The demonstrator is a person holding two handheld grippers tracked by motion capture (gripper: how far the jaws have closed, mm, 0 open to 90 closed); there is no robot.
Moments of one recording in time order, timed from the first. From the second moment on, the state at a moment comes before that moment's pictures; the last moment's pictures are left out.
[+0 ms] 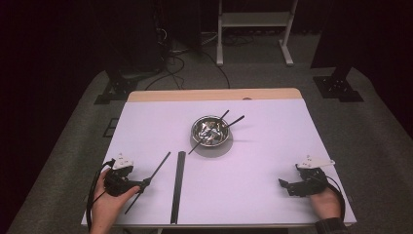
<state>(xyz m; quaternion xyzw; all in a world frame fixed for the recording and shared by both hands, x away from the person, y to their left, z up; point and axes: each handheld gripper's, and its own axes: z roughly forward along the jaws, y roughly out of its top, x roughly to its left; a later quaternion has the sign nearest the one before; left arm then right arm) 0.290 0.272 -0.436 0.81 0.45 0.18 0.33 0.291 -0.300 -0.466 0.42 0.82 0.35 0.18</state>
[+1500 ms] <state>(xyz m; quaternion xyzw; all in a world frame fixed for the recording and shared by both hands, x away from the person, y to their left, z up) 0.305 0.250 -0.445 0.82 0.44 0.15 0.33 0.290 -0.300 -0.466 0.42 0.82 0.35 0.18</state>
